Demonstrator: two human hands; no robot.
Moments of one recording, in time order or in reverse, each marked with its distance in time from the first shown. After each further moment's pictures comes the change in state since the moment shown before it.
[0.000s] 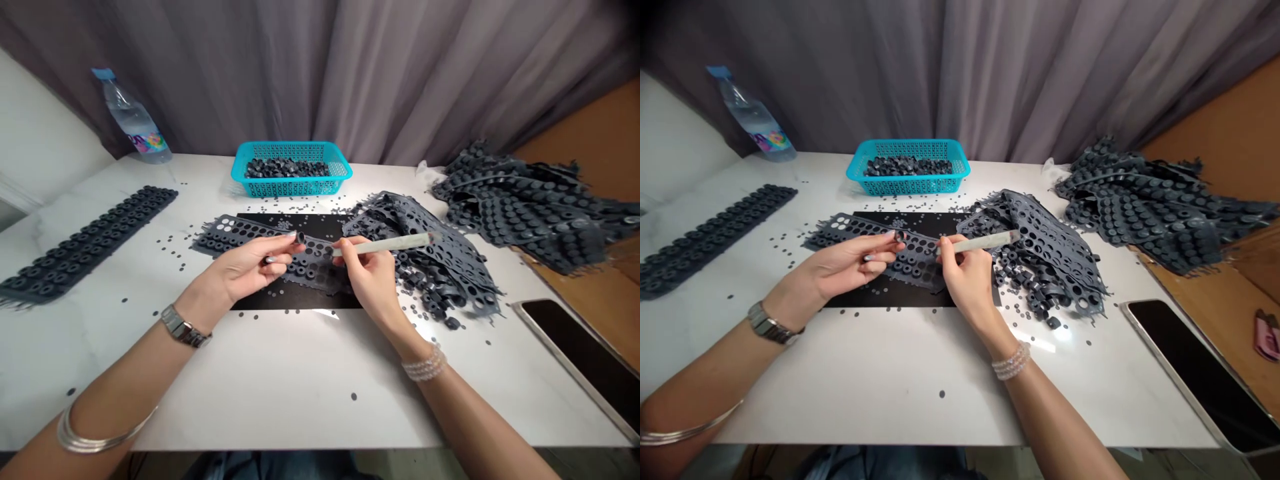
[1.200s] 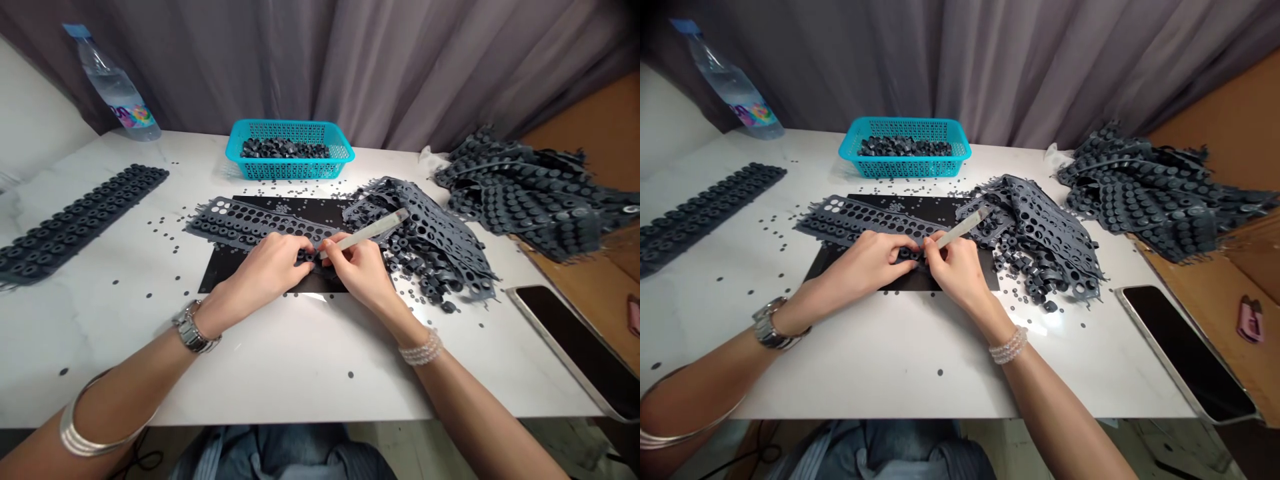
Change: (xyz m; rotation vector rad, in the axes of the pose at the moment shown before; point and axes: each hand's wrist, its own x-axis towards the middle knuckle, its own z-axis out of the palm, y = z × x) left_hand -0.008 -0.030 0.020 1.678 0.139 0.542; right_hand -0.006 -0.001 0.002 -0.135 -0.261 -0.086
